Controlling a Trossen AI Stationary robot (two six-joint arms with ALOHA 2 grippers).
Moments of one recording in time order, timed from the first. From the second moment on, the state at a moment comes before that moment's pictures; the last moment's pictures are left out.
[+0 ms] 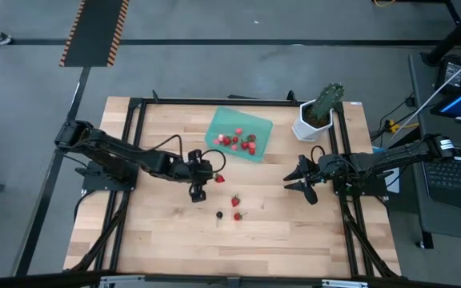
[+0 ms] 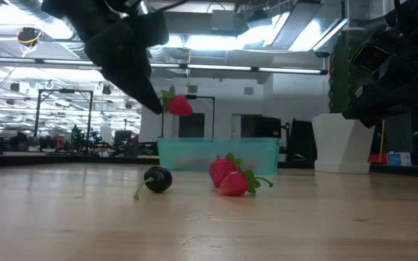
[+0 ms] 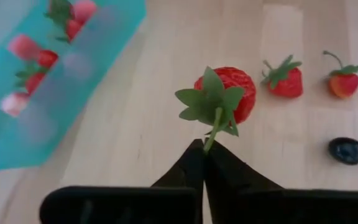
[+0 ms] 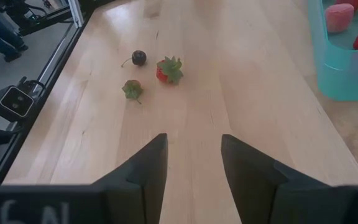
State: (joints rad) left arm -0.17 1.43 0.84 -0.30 -0.29 -0.23; right arm 0.14 0.70 0.16 0.08 -0.04 0.36
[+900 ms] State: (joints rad) left arm -0.35 1.12 0.50 0.18 -0.56 -0.18; right arm 0.14 0.70 0.16 0.08 -0.04 0.35
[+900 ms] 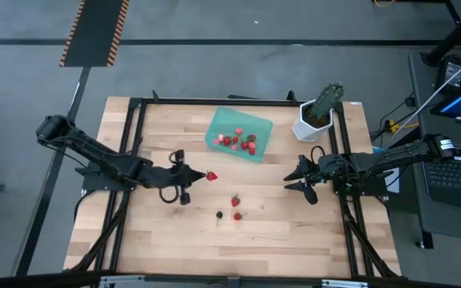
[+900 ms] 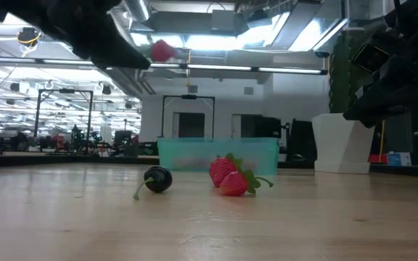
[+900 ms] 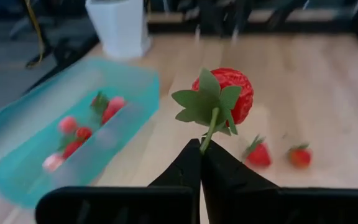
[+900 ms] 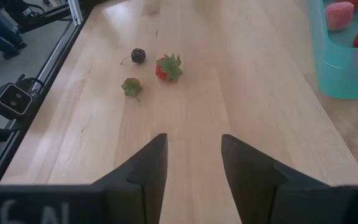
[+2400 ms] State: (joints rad) left arm -0.34 1.11 0.24 0.74 -0.57 -0.10; right arm 0.14 0.70 0.16 0.08 -0.04 0.36
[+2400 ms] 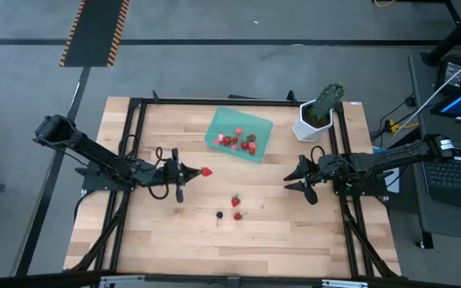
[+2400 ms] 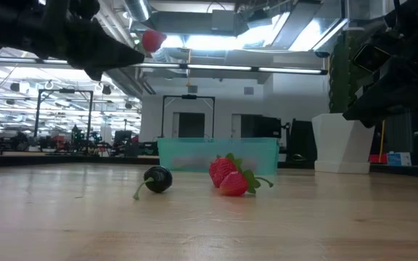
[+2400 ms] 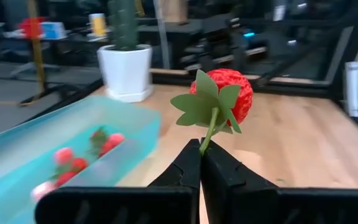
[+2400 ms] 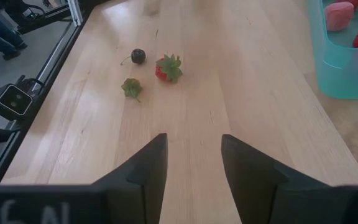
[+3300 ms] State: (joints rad) left arm 0.11 1.24 0.26 0.96 -0.01 -0.07; right arm 0.14 0.70 0.16 0.08 -0.04 0.36
